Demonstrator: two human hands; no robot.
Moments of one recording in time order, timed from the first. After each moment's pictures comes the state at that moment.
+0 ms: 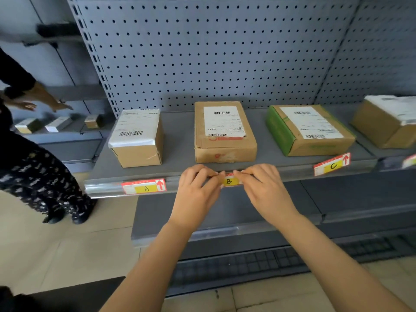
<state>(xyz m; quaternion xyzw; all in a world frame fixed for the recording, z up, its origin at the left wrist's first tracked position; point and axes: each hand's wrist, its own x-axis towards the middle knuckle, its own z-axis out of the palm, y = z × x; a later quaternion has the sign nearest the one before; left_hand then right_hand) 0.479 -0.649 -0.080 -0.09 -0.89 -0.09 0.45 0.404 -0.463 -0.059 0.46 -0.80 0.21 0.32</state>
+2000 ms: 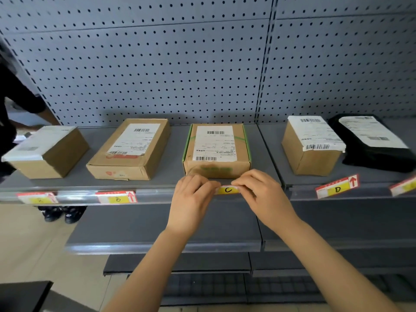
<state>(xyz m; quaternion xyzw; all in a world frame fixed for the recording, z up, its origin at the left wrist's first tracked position) 0.357 -0.421 -0.059 -0.03 -0.90 -0.11 0.43 0.263 -0.242 -0.033 0.48 -0.79 0.33 0.19</state>
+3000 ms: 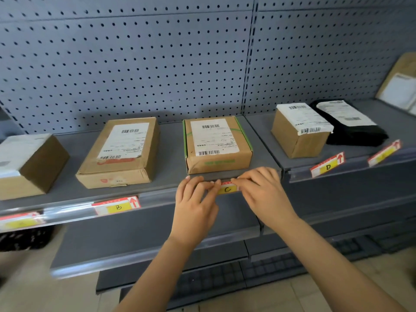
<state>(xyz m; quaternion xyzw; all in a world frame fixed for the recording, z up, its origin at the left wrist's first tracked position) 0.372 -0.439 -0.089 -0.07 -0.90 -0.05 0.43 0.296 -0.254 -0.050 0.43 -0.83 0.19 0.32</state>
